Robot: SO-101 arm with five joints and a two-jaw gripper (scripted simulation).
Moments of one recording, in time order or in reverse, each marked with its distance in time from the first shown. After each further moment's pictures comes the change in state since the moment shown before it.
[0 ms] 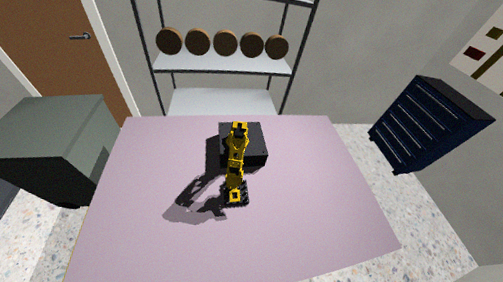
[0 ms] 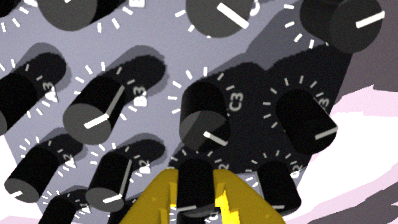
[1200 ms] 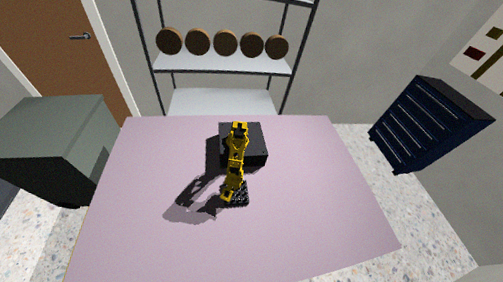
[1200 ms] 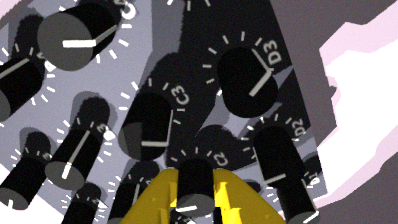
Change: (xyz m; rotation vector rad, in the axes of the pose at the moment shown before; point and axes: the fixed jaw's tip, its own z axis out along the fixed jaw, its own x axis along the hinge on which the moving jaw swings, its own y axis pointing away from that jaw) arm -0.004 -0.001 0.000 0.000 0.001 0.556
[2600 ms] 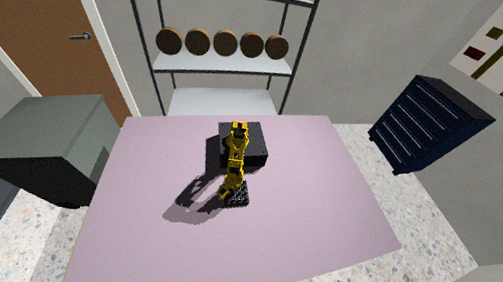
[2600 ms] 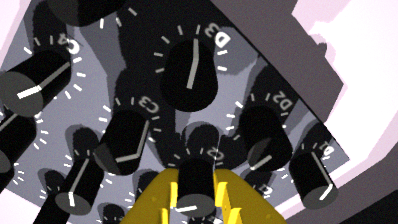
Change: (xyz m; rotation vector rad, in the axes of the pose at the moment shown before) arm -0.002 0.000 0.000 0.001 0.003 0.336
